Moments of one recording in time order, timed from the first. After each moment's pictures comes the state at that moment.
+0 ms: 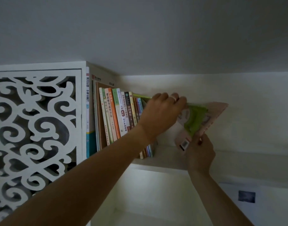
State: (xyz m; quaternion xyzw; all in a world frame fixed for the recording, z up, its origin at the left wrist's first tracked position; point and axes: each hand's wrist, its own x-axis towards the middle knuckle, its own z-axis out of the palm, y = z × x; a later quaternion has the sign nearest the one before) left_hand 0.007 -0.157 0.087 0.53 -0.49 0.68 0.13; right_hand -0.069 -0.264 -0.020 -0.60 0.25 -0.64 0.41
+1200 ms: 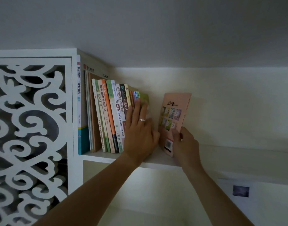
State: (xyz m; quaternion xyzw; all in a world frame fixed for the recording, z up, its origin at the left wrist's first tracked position) left_hand 0.065 -0.158 -0.013 0.69 -0.38 0.58 0.22; right_hand -0.053 -0.264 -0.022 -0.77 0.18 -0.51 0.33
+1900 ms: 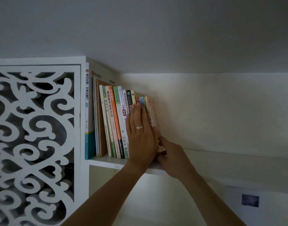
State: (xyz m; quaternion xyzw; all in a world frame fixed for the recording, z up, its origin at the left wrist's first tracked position) left_hand 0.068 -0.164 -0.017 0.64 -0.31 0.60 0.37; right_hand -0.030 -0.249 -0.032 -0.91 0.04 -0.35 0.22
